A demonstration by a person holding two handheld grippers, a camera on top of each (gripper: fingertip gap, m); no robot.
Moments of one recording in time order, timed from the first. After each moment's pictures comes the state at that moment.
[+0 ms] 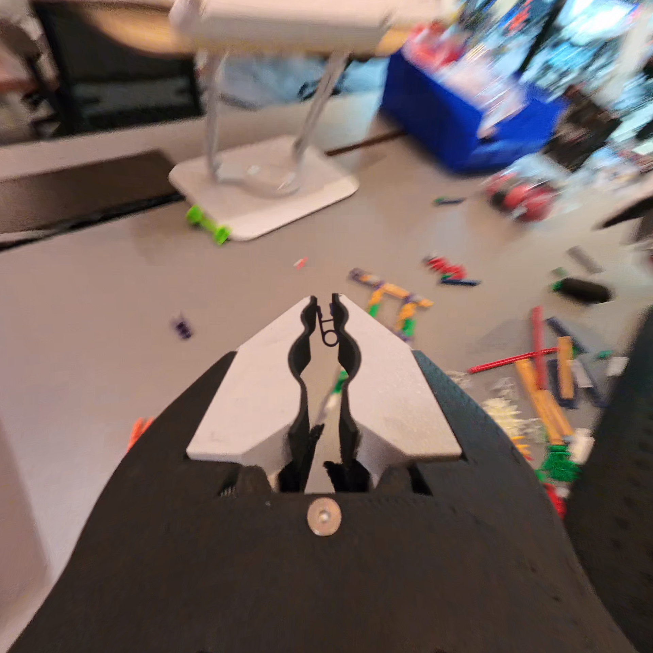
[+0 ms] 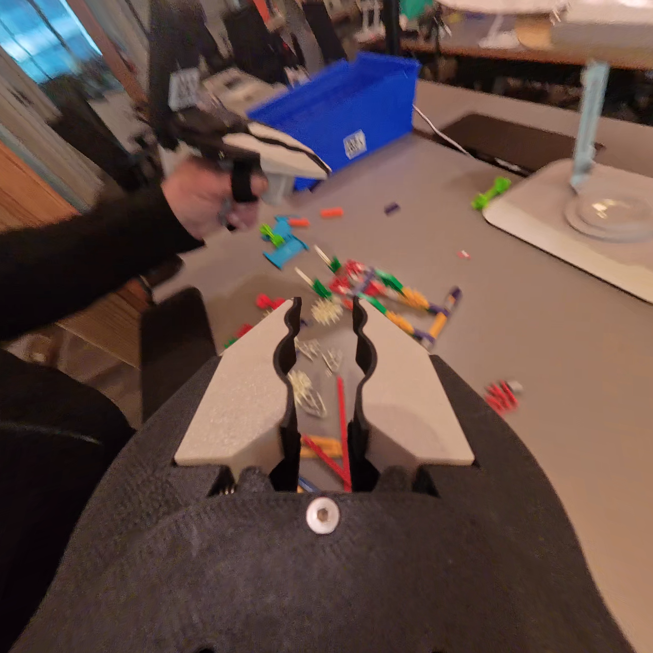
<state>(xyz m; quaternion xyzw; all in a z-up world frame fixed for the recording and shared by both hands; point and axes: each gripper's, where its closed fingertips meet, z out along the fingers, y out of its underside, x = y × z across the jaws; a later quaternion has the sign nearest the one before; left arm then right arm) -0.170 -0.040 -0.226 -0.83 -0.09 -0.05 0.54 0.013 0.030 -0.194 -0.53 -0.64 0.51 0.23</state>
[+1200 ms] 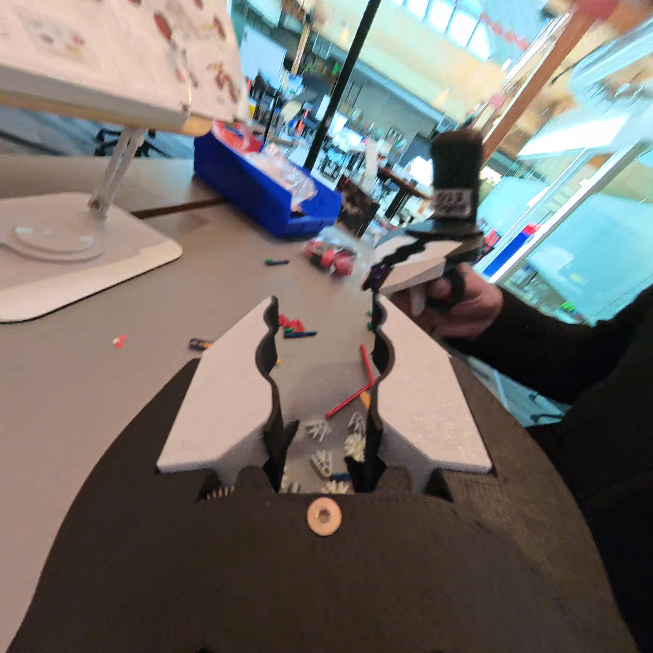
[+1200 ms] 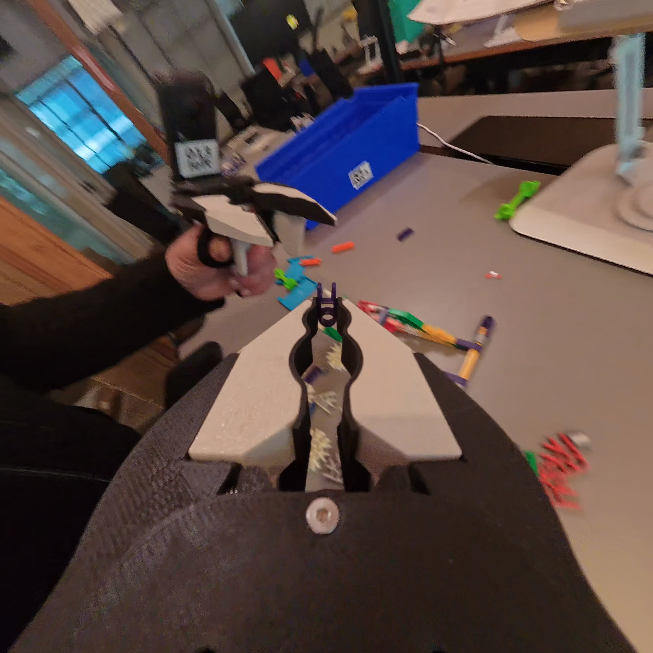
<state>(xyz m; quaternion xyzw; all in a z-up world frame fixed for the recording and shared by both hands) -0.093 -0.011 -0.173 -0.74 -0.01 -0.29 0.60 -0.043 0.015 -0.183 -0.55 -0.56 0.59 0.18</state>
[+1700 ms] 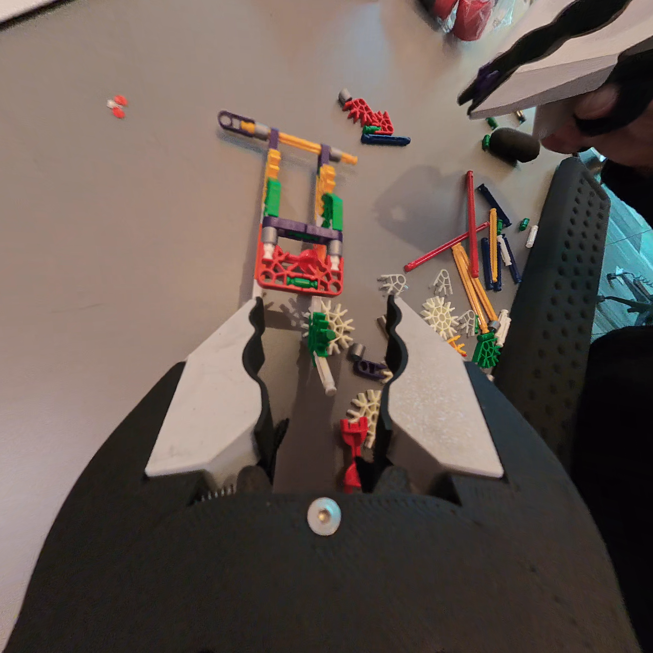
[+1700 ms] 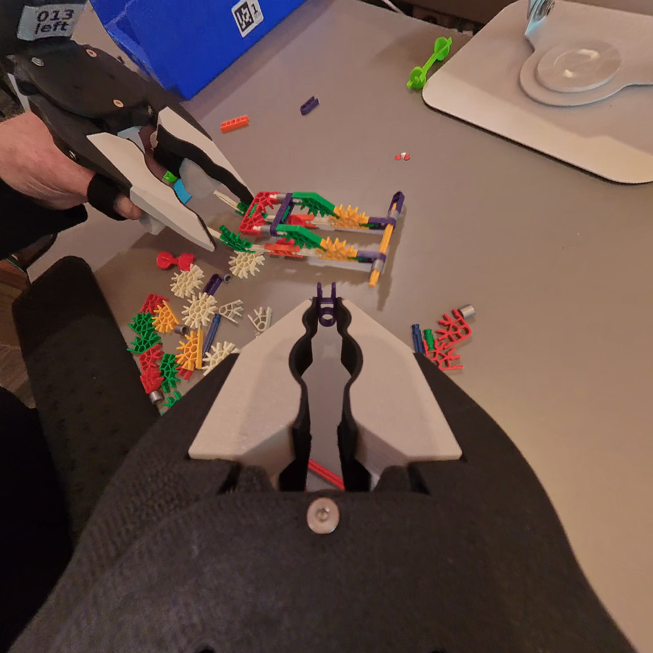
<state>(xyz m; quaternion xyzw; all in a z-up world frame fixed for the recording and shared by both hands) -0.094 -0.037 -0.308 -0.91 0.00 -0.22 0.36 -0.011 0.062 -0.265 -0.63 -0.63 0.40 0.20</state>
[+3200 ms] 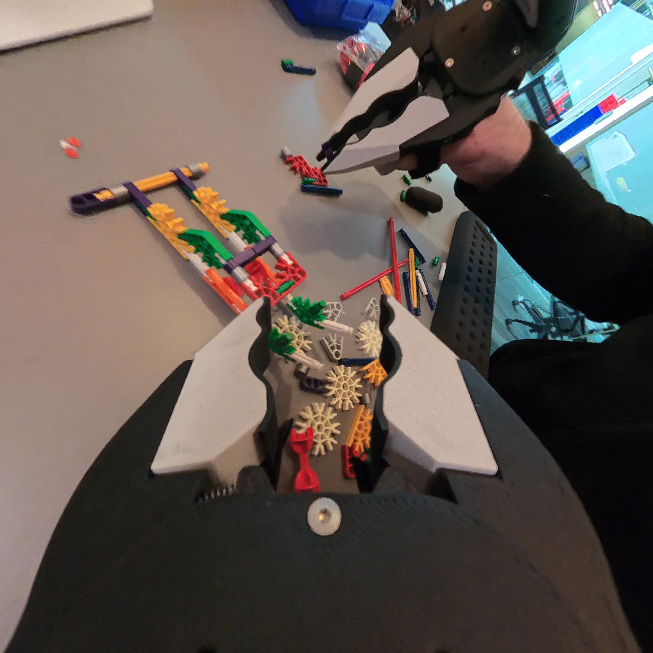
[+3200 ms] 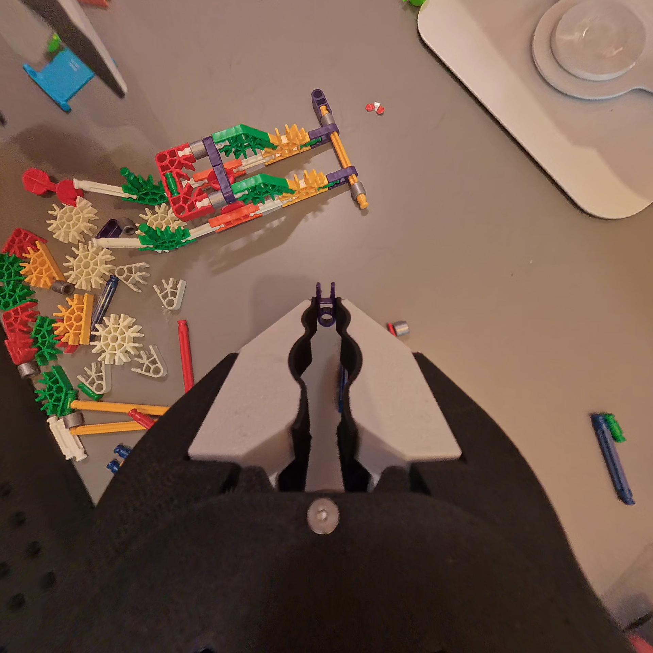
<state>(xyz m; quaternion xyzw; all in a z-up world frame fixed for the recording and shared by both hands) -0.080 -0.037 -0.264 -0.87 -0.02 -0.31 0.40 -0.034 0.097 -0.301 -0.59 -0.73 0.29 0.18</state>
